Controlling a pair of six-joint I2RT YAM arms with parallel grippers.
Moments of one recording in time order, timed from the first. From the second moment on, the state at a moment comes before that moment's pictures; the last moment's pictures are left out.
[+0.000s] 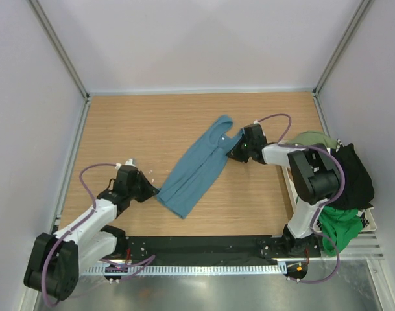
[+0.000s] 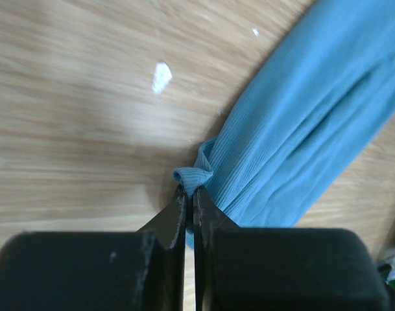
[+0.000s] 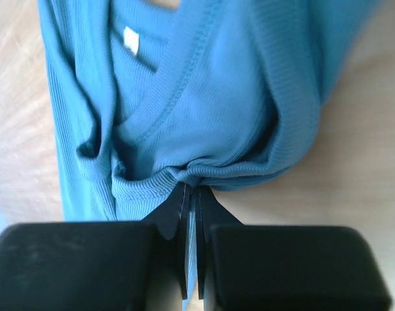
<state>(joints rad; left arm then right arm) -0.29 0.99 0.33 -0.17 0.13 -0.79 0.33 1.78 0.89 0.05 -0.13 0.90</state>
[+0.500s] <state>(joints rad) -0.71 0.88 0.27 -0.17 -0.09 -1.05 0.28 2.12 1.42 -0.19 -0.21 0.79</state>
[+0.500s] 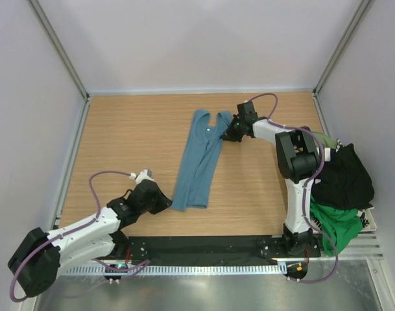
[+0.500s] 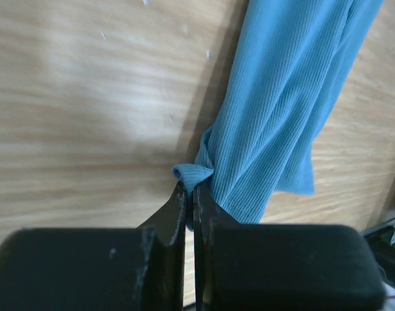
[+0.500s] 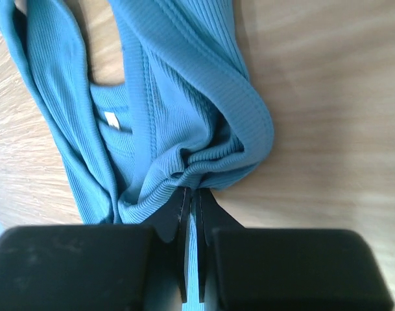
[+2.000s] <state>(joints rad) -1.03 0.94 0.34 -0.24 -0.34 -1.26 0.69 1.42 0.60 -0.19 -0.27 0.68</state>
